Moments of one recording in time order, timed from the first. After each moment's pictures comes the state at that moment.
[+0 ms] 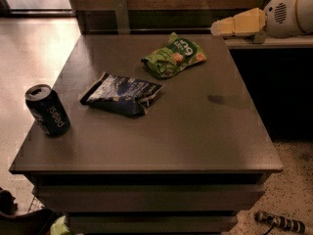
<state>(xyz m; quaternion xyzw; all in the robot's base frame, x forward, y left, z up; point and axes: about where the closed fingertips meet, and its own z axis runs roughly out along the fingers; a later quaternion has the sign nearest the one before) 0.634 -0.214 0.983 -0.16 0.87 0.20 0.43</state>
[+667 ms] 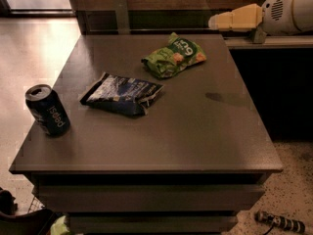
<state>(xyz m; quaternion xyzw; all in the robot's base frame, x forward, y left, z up) 0.643 -0.215 0.989 -0.13 0.86 0.21 0.44</state>
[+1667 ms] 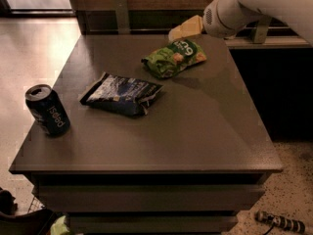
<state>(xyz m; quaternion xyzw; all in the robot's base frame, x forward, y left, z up) 0.708 -0.141 0.931 -0.10 0.92 0.09 0.37</state>
